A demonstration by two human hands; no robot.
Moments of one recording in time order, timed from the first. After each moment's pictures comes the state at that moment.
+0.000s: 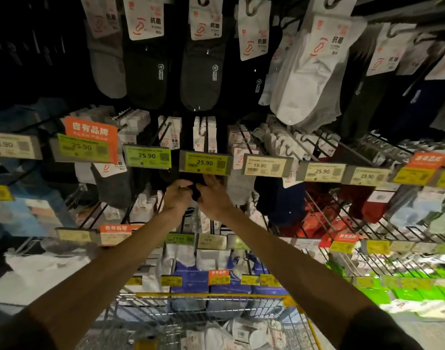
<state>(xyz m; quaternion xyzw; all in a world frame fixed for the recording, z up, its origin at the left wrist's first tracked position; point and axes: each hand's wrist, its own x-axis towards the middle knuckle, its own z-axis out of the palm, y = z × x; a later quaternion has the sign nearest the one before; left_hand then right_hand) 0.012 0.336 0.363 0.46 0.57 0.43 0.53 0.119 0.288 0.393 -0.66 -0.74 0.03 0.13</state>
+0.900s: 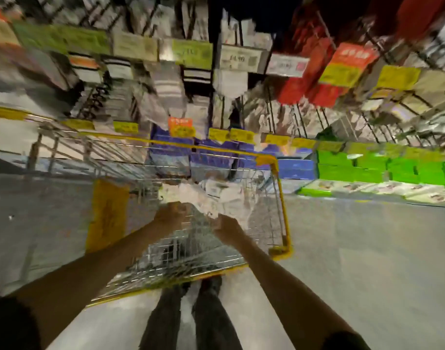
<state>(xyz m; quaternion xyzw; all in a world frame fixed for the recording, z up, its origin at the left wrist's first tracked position) 0.055 -0.007 0.010 0.42 0.65 0.05 0.63 0.242 -0.079 0.009 -0.72 -0.48 0.50 -0.02</state>
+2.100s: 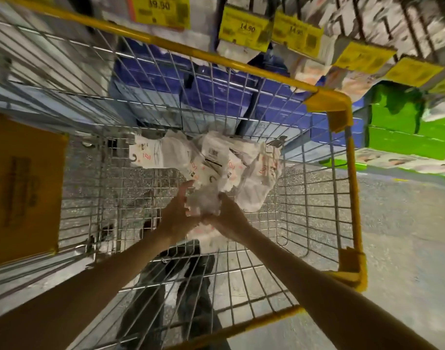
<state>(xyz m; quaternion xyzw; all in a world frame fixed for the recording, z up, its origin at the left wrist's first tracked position) 0.099 -0.041 -0.197 0.50 0.59 0.10 0.63 0.253 -0.069 -0.212 -0.70 -0.44 0.55 0.11</state>
